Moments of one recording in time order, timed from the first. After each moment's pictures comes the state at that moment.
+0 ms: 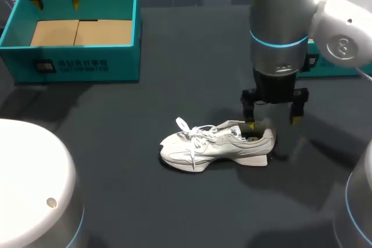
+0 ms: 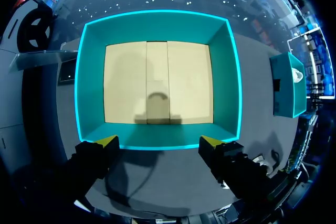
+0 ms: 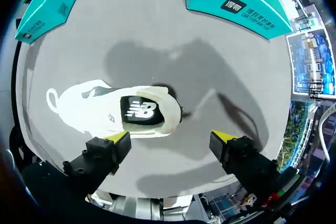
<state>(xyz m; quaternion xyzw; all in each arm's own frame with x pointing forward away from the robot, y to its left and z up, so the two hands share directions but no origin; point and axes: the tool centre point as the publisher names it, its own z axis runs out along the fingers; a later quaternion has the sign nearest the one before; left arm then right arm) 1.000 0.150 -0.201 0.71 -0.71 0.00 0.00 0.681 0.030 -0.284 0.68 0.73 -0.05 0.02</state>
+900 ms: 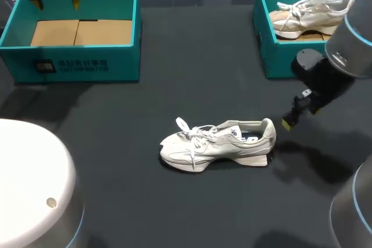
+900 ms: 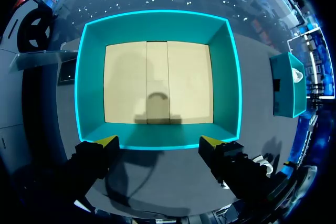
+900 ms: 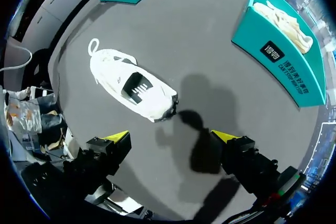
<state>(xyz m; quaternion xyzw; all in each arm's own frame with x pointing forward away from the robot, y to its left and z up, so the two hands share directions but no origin) 1.000 0.150 -0.201 0.71 -0.71 0.00 0.00 0.684 -0.034 -0.278 0.44 0.89 0.12 -0.04</state>
